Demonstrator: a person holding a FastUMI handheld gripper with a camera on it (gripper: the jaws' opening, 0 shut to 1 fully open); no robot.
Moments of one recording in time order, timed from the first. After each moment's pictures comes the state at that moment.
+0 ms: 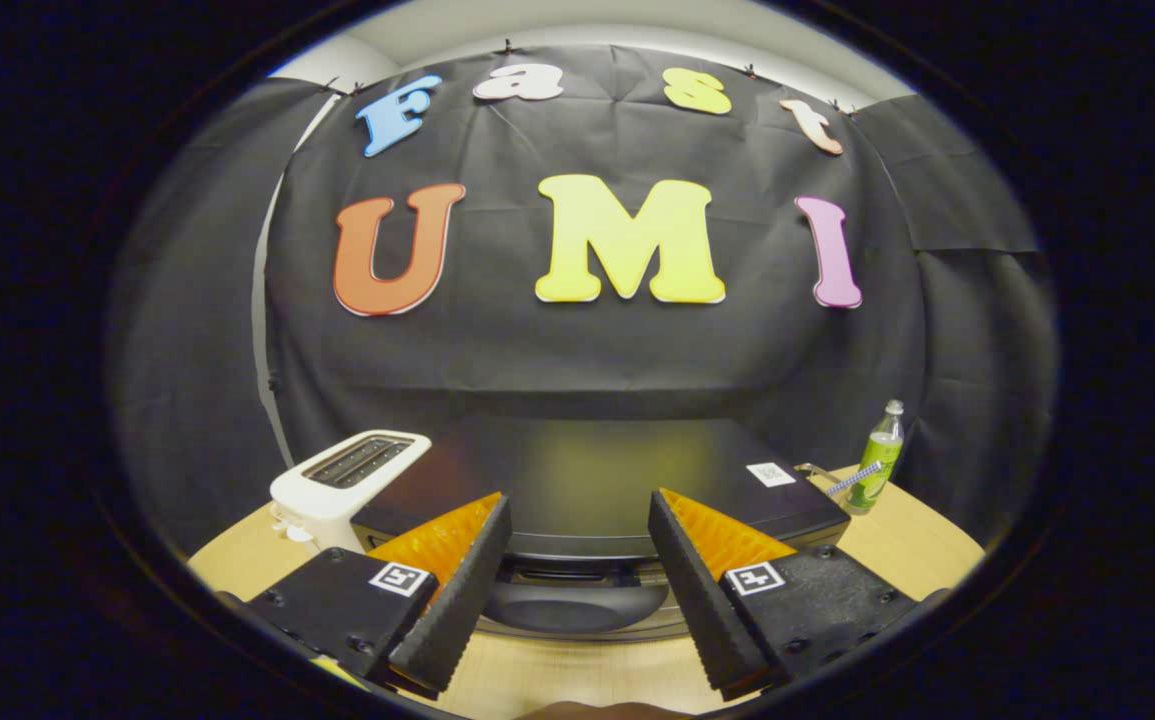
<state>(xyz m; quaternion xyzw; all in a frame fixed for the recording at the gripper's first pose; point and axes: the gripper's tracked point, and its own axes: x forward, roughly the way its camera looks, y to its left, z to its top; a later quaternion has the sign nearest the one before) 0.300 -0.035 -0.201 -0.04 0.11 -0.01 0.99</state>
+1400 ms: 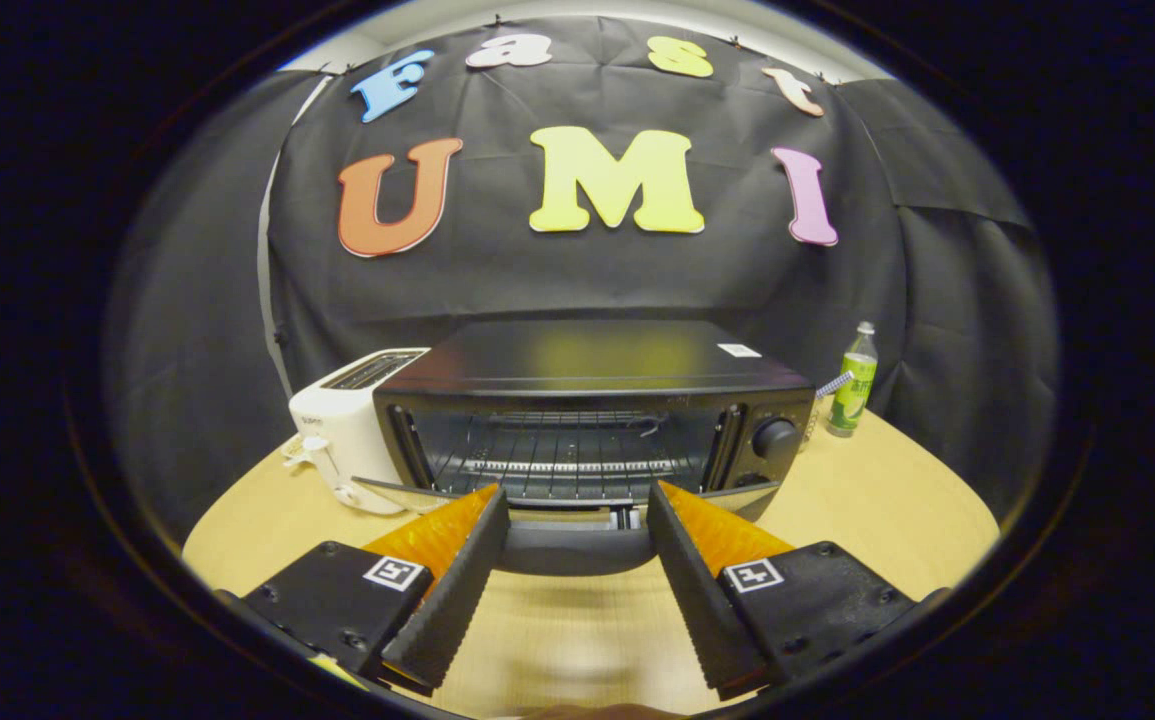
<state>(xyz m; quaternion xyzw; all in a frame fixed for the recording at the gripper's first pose) 0.264 -0.038 -0.236 -0.03 0.19 -0.02 0.98</state>
